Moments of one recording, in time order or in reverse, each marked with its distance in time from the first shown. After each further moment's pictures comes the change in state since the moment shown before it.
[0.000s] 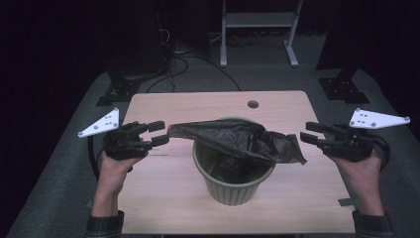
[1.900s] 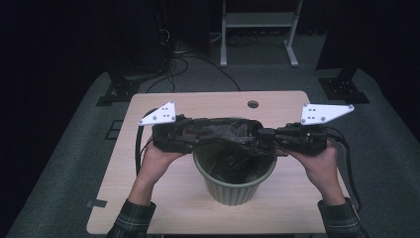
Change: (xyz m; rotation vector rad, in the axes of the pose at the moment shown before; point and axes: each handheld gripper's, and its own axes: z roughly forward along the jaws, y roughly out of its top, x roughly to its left) left arm -0.016 0.019 0.103 0.127 -0.104 0.098; right arm 0.048 0.040 0.073 0.015 0.239 -0.097
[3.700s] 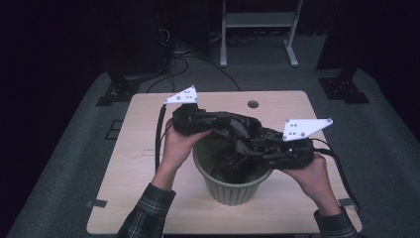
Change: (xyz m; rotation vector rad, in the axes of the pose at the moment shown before) left arm 0.022 0.019 0.042 0.021 0.010 -0.132; right arm 0.022 -0.020 0.025 0.117 0.018 -0.035
